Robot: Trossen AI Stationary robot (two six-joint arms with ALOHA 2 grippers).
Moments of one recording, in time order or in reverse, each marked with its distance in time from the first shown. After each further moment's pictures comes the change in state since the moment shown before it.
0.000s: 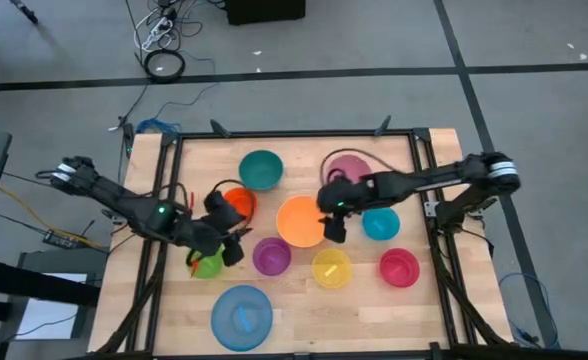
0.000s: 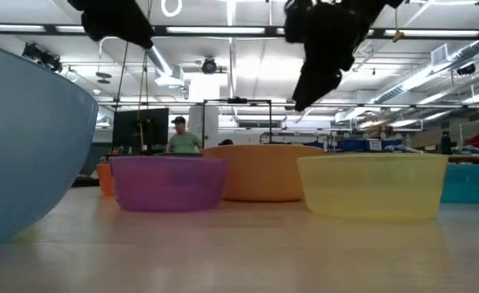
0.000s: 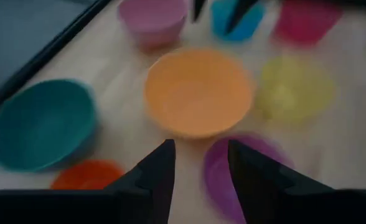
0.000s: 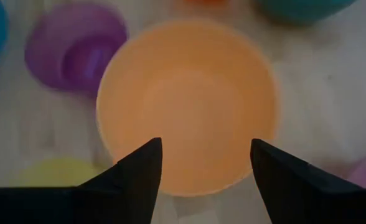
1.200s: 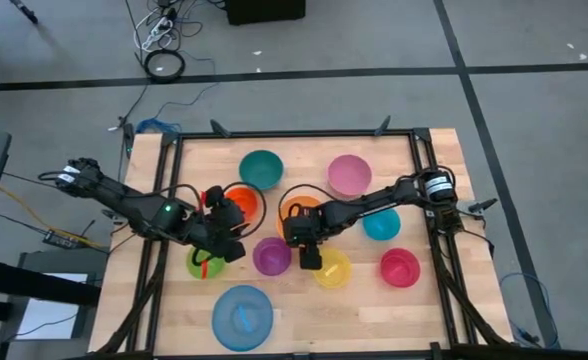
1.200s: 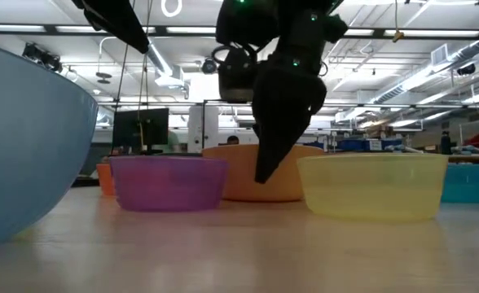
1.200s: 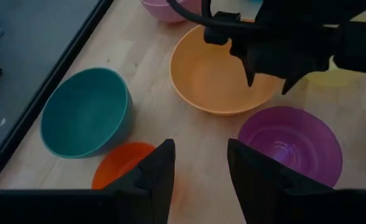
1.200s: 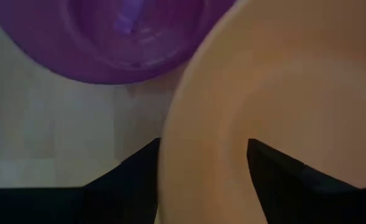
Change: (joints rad) left arm 0.013 0.071 0.109 -0.197 -0.014 0.024; right arm 0.086 0.490 0.306 -0.049 -0.101 -0.049
